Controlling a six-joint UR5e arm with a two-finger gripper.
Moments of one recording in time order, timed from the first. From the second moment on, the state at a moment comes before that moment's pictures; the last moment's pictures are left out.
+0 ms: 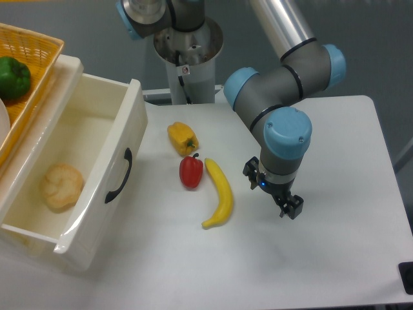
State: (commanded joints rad) arm 2.54 -2.04 -1.46 -1.19 1.57 1.35
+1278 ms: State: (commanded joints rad) arm 2.46 -1.97 -1.55 -1.18 1.57 1.13
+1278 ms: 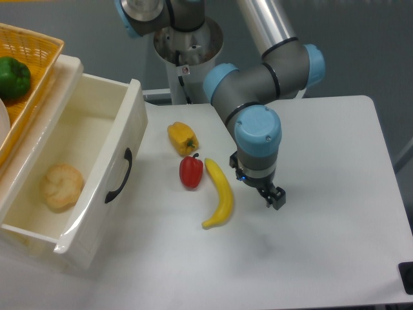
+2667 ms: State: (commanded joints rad) arm 2.36 -1.86 -1.55 -1.30 1.12 0.65
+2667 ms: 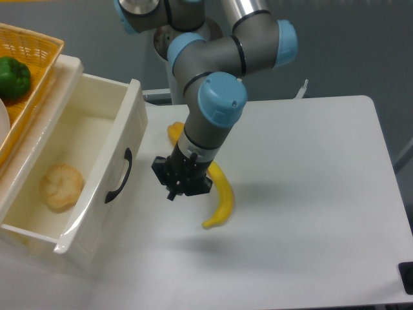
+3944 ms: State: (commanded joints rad) arm 2.32 -1.86 -1.57 -1.39 1.03 0.65
